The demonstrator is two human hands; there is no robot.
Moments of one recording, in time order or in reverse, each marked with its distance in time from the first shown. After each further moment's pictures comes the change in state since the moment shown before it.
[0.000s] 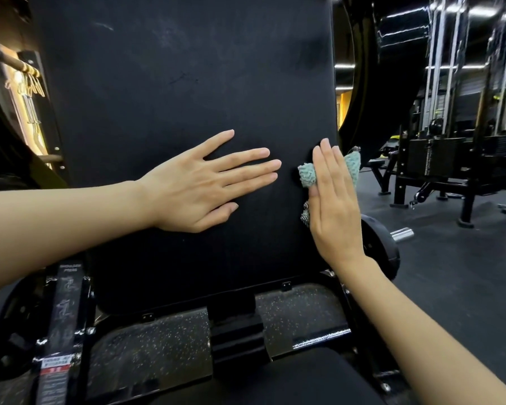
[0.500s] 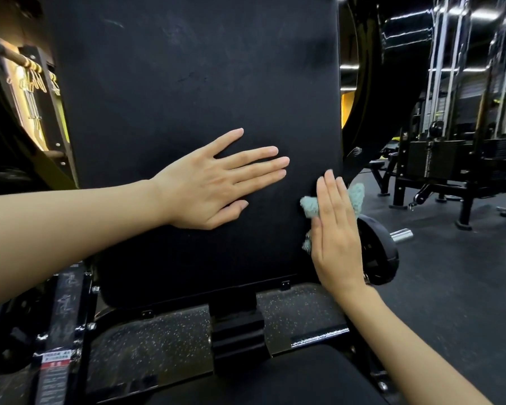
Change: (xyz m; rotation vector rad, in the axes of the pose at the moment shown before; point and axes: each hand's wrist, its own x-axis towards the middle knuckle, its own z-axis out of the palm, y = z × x) left_hand 0.005 0.005 0.002 0.001 0.024 -0.024; right_hand -0.041 -0.009 -0.002 0.002 -0.042 0.036
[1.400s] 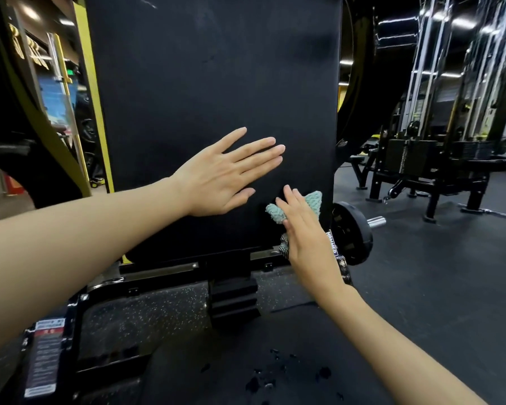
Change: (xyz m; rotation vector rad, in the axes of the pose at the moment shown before) left_hand -0.015 0.031 0.001 -0.060 -0.009 -0.139; right_hand -0.035 -0.060 -0.022 0.139 -0.306 0.109
